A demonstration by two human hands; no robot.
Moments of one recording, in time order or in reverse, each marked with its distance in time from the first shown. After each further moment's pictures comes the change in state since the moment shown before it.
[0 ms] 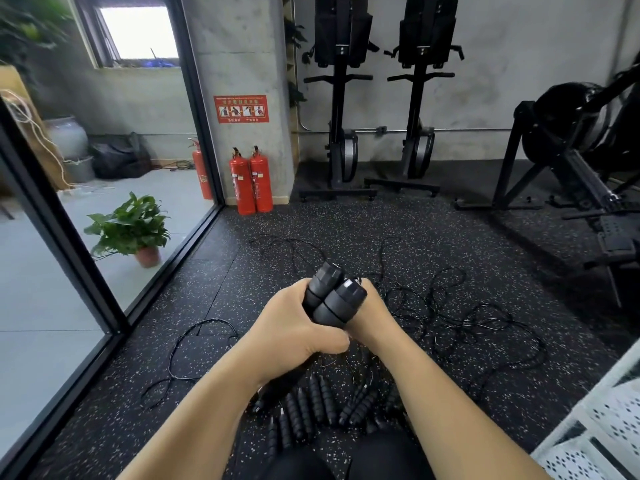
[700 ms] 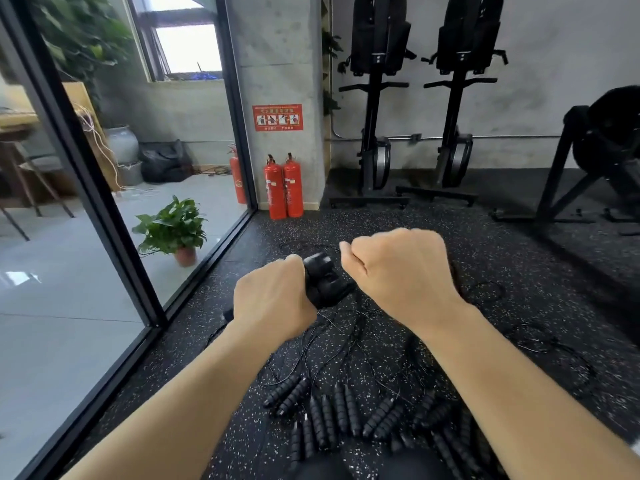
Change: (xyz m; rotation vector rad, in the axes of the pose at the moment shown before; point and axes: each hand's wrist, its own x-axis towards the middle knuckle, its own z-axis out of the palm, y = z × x) left_hand 0.025 0.003 -0.040 1.153 0.409 -0.082; right_hand -0.013 -0.068 -0.049 -0.654 0.684 -0.826
